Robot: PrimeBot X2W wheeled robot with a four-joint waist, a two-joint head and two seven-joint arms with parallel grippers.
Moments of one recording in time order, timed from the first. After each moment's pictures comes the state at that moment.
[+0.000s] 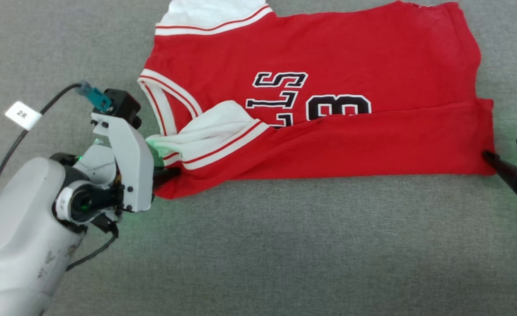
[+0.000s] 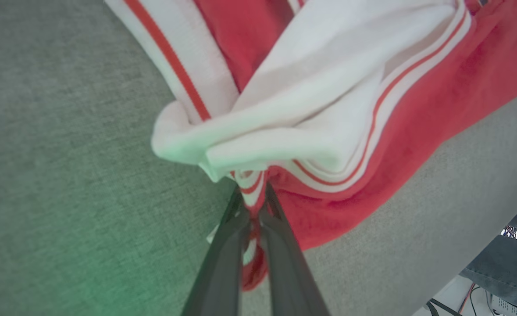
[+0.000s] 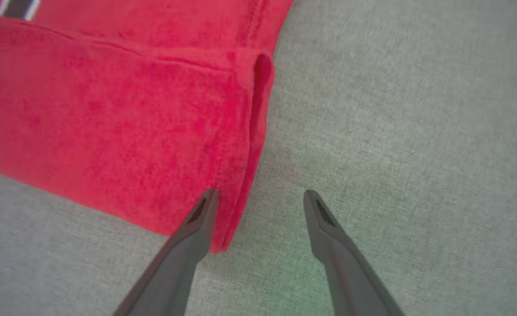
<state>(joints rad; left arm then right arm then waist) -0.74 0.59 -0.56 0.27 -1.04 -0.04 0.87 -0.52 -0.66 0.22 0.07 0.61 0.13 0.77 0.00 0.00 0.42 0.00</state>
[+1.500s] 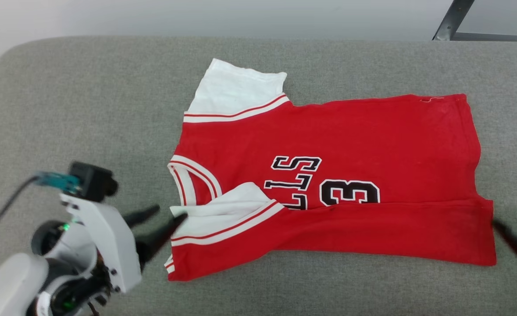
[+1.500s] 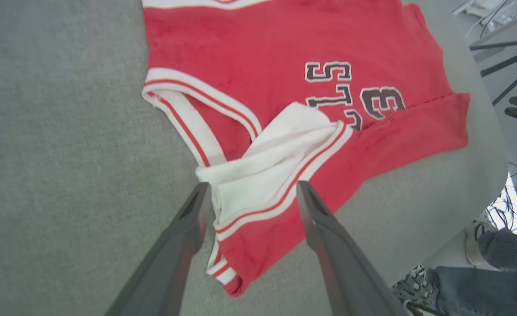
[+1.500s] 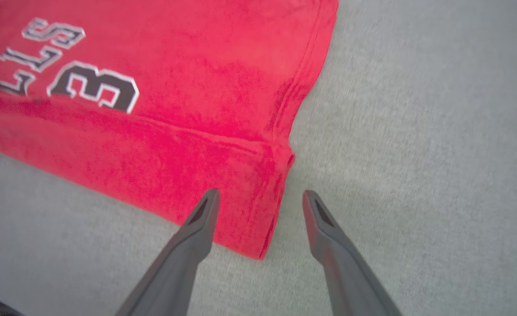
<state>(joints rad) -0.32 0.73 -0.44 -0.17 -1.07 0.05 0.60 -0.03 -0.63 -0.02 -0.26 0.65 0.13 0.80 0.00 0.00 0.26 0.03</state>
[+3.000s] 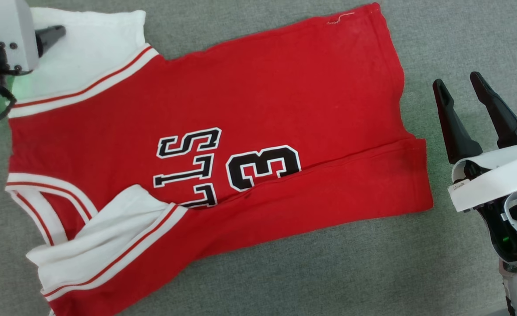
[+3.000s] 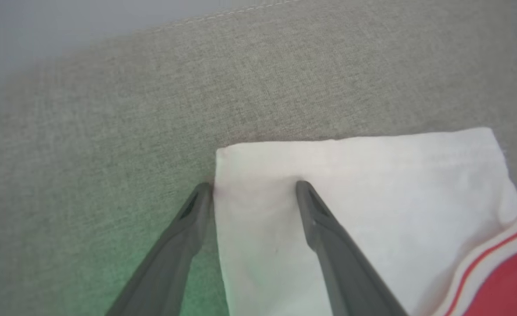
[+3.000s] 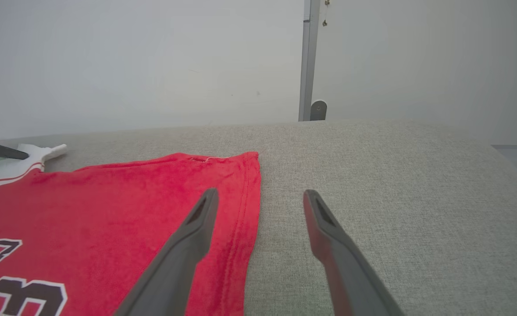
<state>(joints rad) -1.32 0.61 -0.62 0.89 -0.87 -0.13 0.72 -0.42 -0.25 0.10 -0.06 0.48 0.13 0.08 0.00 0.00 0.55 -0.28</state>
